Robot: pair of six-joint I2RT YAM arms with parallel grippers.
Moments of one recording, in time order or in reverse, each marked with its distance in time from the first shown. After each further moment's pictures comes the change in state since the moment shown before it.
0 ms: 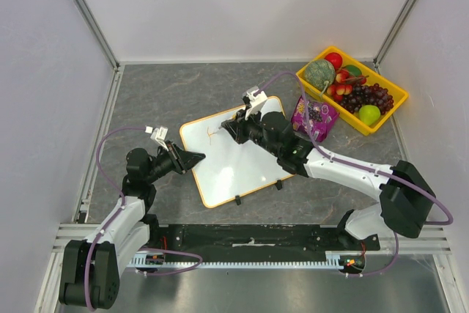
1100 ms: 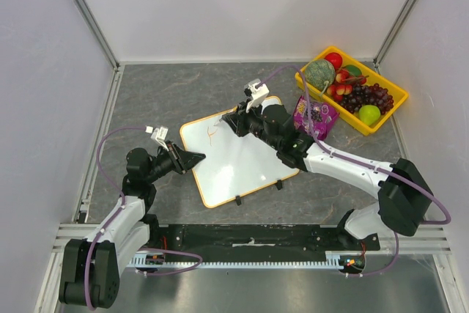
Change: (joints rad) left arm 0.000 0.008 0.000 0.008 0.008 0.000; right arm -0.037 0.019 0.056 -0.020 -0.014 0.002
